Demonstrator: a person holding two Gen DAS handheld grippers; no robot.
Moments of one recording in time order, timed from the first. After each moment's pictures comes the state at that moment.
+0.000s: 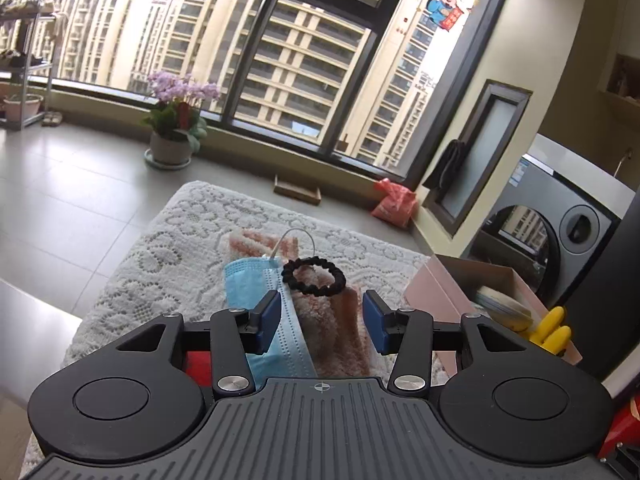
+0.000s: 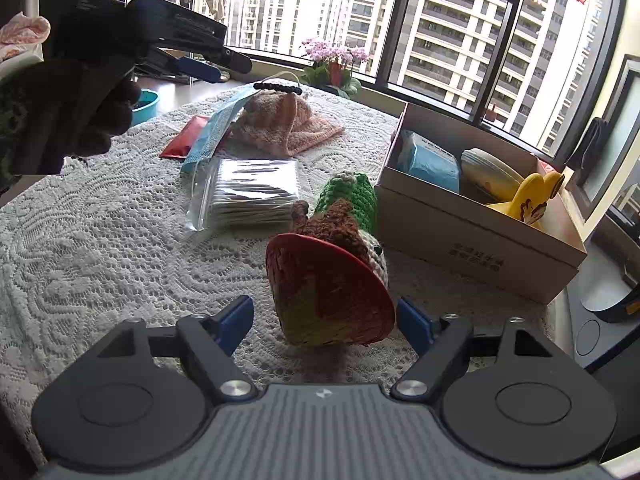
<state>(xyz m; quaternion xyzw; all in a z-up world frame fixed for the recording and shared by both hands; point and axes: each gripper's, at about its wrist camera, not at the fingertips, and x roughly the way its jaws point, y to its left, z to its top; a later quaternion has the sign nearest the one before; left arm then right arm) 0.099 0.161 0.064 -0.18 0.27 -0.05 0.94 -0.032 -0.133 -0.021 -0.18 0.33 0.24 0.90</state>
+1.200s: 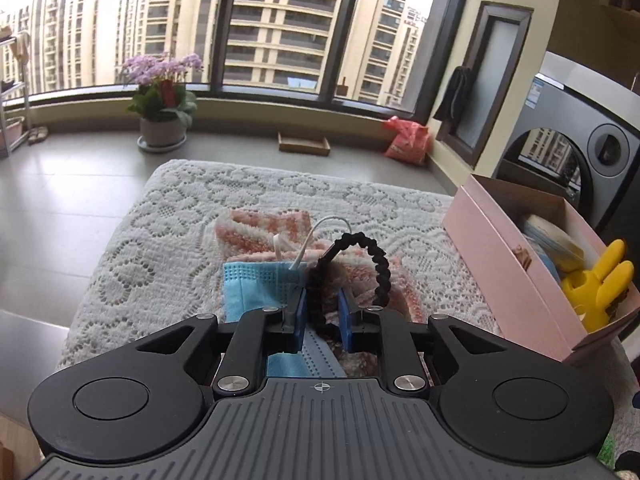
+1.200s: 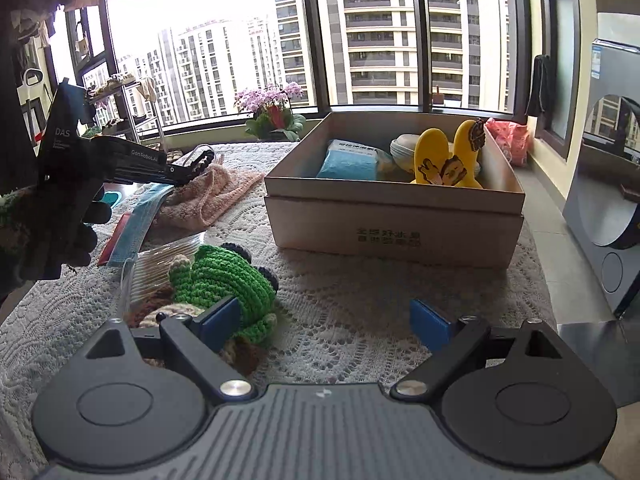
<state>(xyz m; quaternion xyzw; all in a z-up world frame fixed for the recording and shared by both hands) 0.177 0.145 0.031 -0.07 0.34 -0.05 0.94 0.032 -0.185 -0.026 0.00 0.31 0.20 0.93</state>
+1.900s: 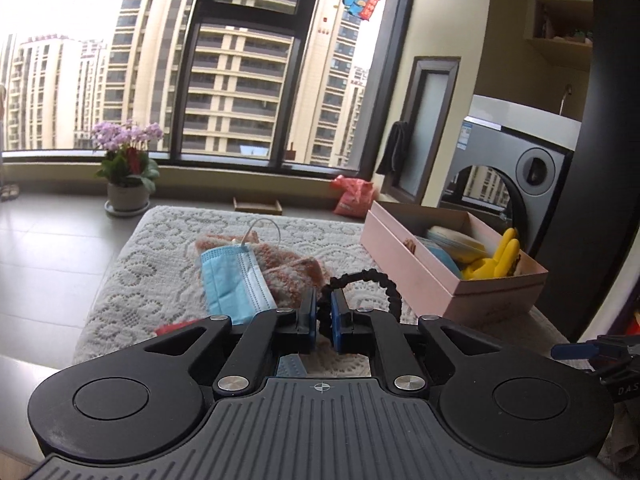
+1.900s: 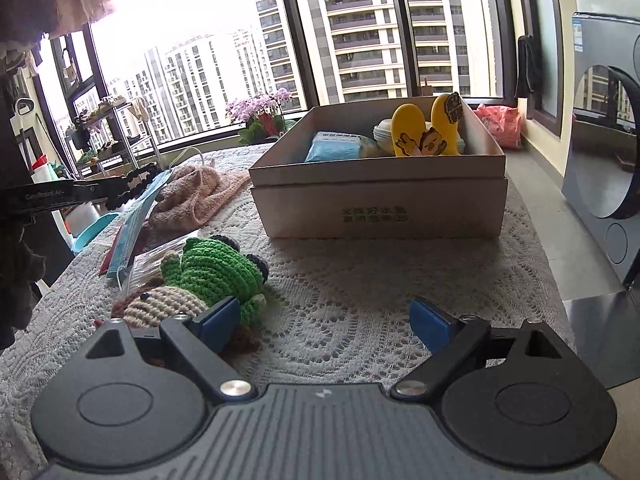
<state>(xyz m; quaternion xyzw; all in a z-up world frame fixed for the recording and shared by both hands) 0.036 0.146 0.051 -0.08 0.23 -0.13 0.96 0.024 -0.199 -0.040 0.04 0.31 0.19 0.93</state>
